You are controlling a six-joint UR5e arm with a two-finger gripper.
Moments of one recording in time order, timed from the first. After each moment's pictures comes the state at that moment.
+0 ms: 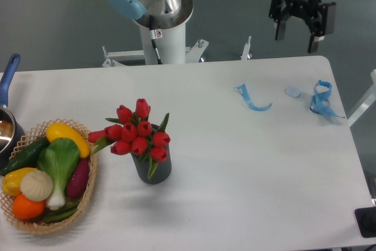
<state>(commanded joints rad) 3.05 -1.48 -1.76 -1.18 1.09 1.99</state>
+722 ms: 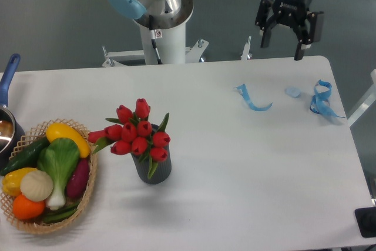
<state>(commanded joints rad) 3.05 -1.46 -1.86 -1.19 0.95 1.80</state>
